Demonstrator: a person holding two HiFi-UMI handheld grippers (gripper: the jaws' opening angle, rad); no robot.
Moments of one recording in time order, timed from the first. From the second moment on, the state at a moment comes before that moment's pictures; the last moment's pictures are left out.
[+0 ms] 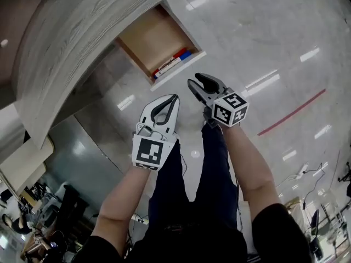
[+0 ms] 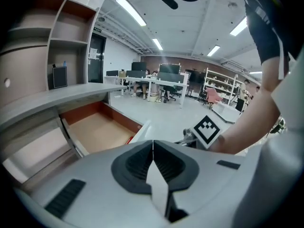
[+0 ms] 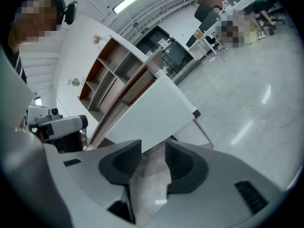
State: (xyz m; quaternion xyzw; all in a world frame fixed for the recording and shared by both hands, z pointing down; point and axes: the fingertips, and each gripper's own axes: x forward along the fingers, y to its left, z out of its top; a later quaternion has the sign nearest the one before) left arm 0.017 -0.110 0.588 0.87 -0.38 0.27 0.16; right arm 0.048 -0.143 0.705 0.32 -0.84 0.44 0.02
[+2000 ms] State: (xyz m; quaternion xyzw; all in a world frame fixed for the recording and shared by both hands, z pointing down) left arm 0.031 -0.134 0.571 0.89 -0.36 0.25 0.09; right arm 0.004 -0.210 0.663 0.18 -0.89 0.42 -0.04
